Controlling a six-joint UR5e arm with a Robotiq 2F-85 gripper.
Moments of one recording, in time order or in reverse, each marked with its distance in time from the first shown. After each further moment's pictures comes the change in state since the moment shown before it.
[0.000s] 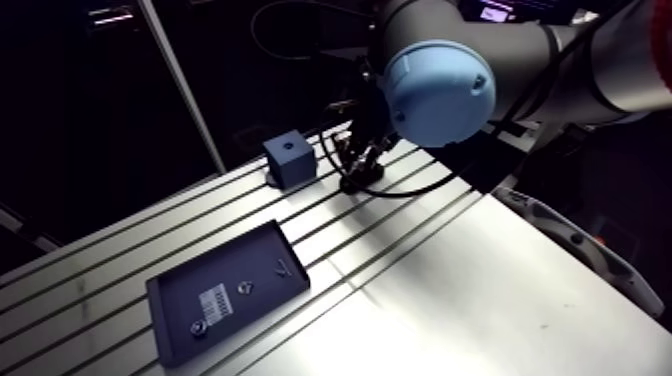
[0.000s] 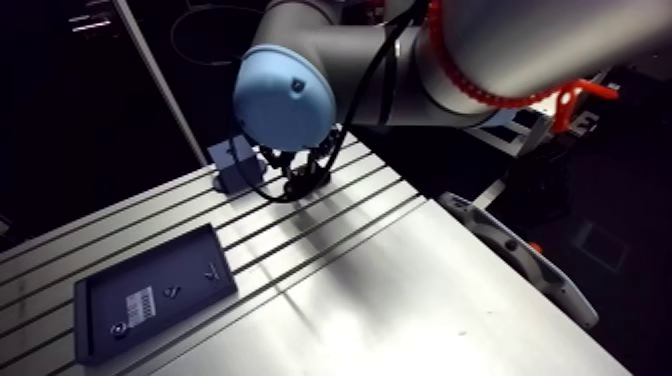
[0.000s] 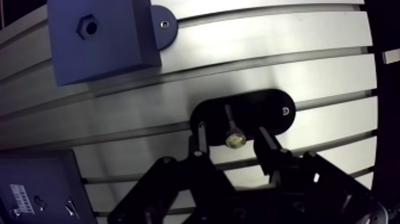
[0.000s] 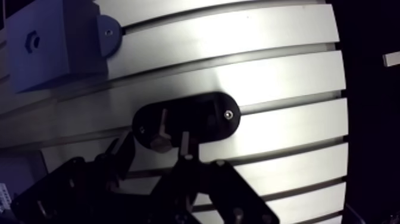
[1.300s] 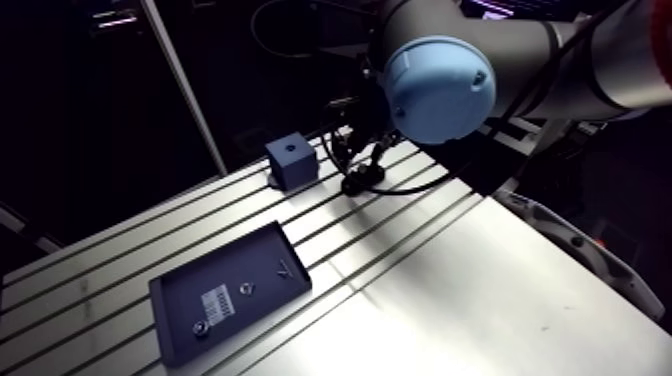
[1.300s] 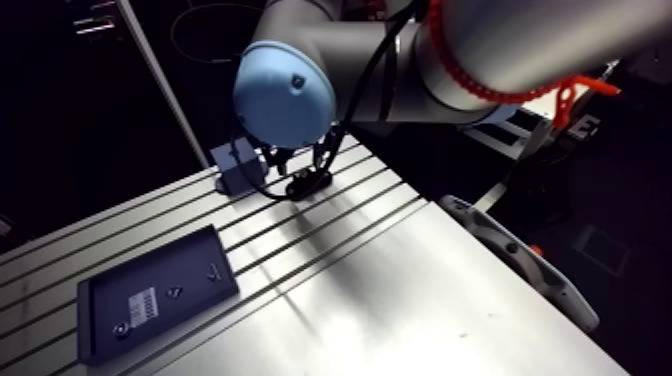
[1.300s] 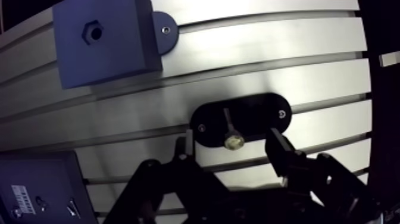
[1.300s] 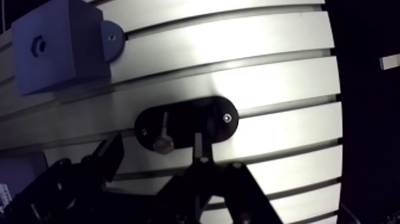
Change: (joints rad) arm 0.005 -0.009 -0.007 0.001 -0.005 0.000
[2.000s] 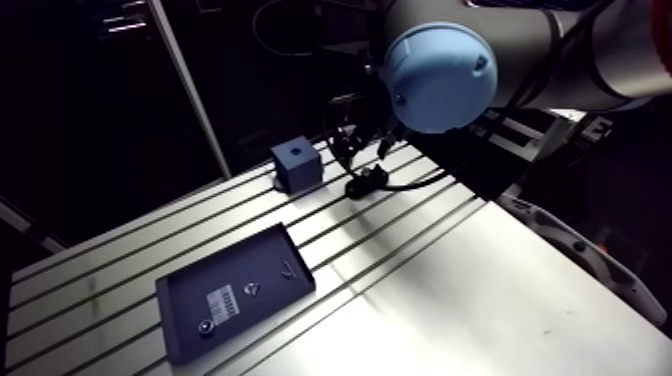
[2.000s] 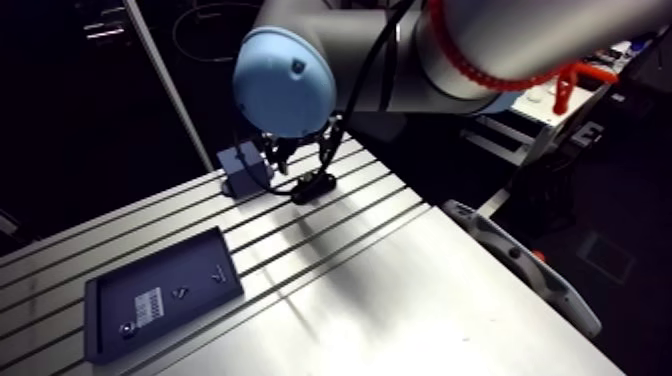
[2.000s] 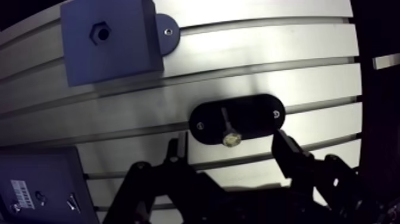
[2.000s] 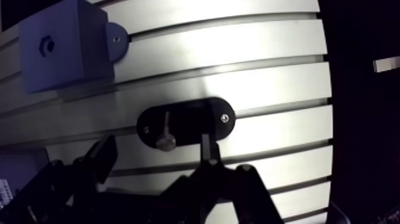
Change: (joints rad) arm 0.014 -0.015 -0.021 0.033 -0.026 -0.014
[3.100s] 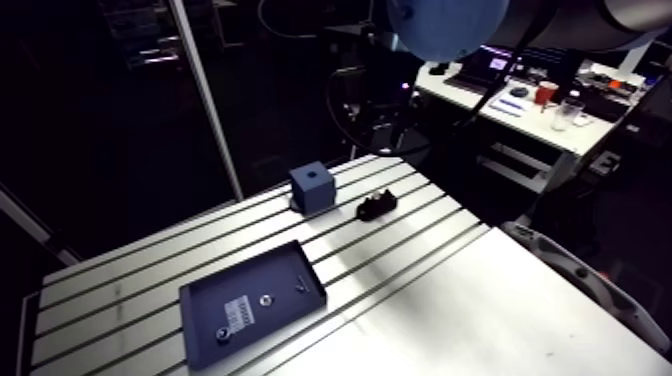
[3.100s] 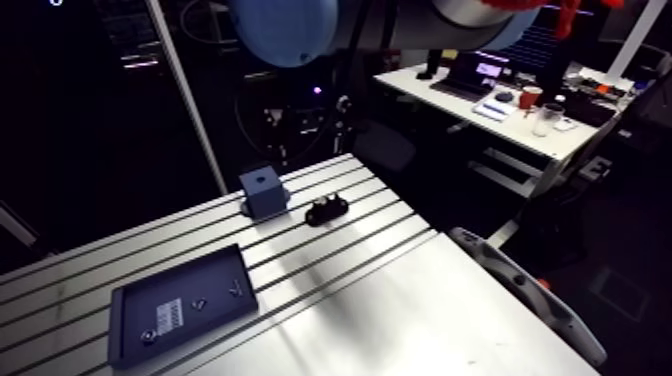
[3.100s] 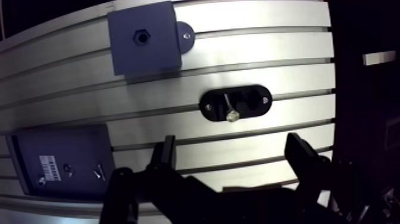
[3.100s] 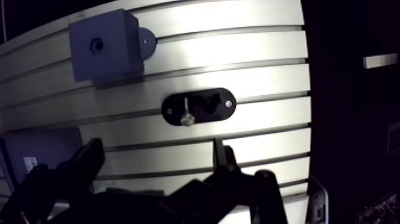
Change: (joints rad) arm 0.042 -0.100 -0.124 0.255 -0.048 0.009
